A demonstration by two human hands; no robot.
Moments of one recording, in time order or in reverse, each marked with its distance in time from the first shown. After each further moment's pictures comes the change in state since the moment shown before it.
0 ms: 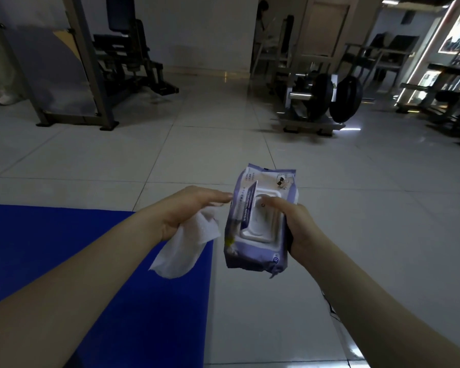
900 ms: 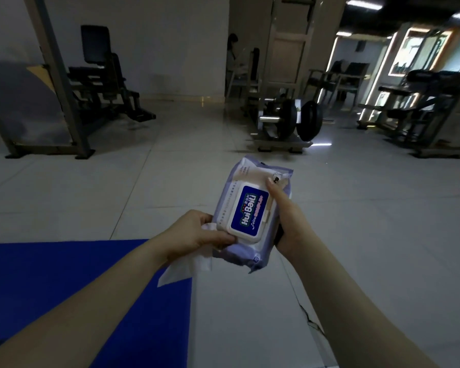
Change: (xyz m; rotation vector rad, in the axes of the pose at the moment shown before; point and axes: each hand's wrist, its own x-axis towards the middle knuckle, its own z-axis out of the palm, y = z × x) left_hand -0.009 0.023 0.045 0.088 -0.149 0.287; right_hand -0.033 -0.059 -0.024 0.151 0.059 -0.140
